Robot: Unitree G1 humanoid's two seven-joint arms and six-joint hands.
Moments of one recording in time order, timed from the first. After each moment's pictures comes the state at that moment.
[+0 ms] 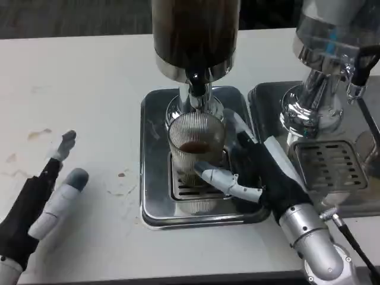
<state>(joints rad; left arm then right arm) 0.05 0.40 0.18 0.55 0.05 -0.67 -0.25 -0.19 -0.11 0.21 0.39 -0.31 -0.24 -0.02</state>
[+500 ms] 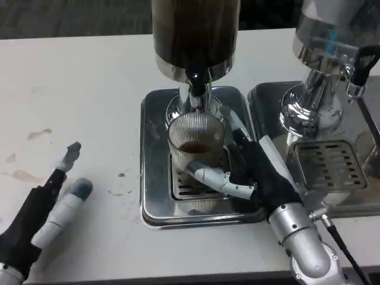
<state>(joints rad) 0.07 0.41 0.15 0.56 0.05 -0.67 -0.25 -0.23 -0.05 0.20 0.51 -0.29 -0.30 -0.06</state>
